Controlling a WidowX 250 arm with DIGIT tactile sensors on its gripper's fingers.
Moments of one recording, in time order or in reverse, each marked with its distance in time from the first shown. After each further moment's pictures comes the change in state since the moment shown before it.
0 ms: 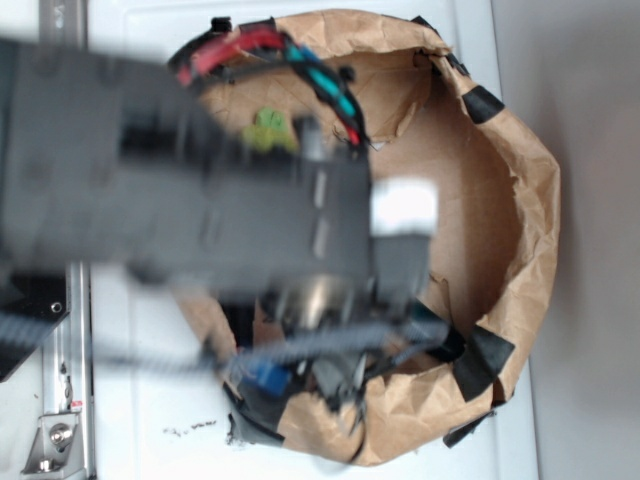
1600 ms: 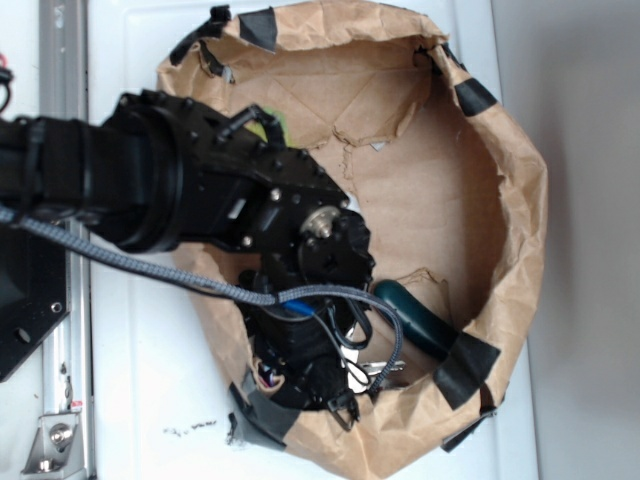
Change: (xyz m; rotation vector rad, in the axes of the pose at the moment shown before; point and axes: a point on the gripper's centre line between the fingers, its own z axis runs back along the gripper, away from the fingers) arm -0.030 -0.028 -0.095 -0.346 0.229 0.189
